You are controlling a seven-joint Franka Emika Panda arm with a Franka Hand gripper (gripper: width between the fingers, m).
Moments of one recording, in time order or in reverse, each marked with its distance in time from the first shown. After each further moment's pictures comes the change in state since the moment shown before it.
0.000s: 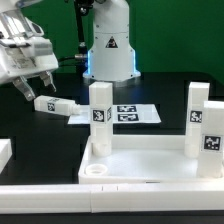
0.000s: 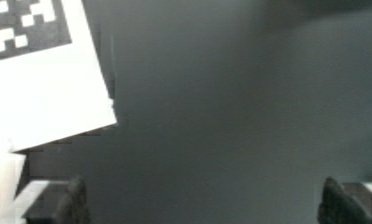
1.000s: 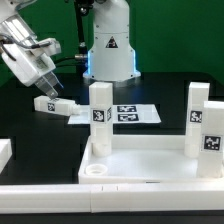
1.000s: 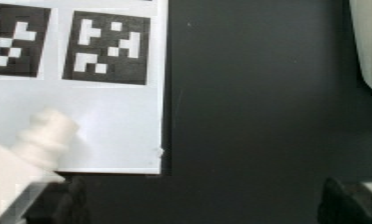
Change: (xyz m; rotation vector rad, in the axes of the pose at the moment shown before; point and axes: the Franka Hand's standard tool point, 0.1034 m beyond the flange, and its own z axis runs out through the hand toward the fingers) arm -0.013 0.020 0.006 -0.140 -0.169 -0.248
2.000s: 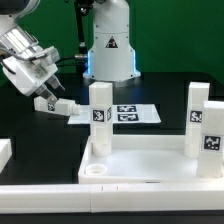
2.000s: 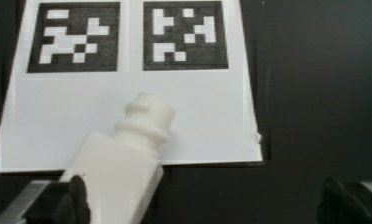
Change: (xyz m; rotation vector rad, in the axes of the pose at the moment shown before) arm 0.015 0.057 0.011 -0.021 -0.084 0.202
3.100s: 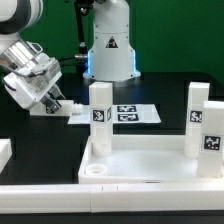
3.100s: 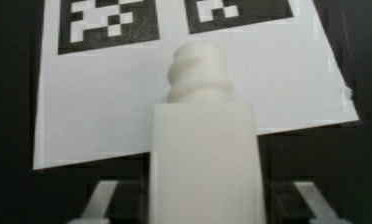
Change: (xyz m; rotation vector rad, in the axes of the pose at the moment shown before) arm 0.020 0.020 0.017 -0.039 0.041 0.042
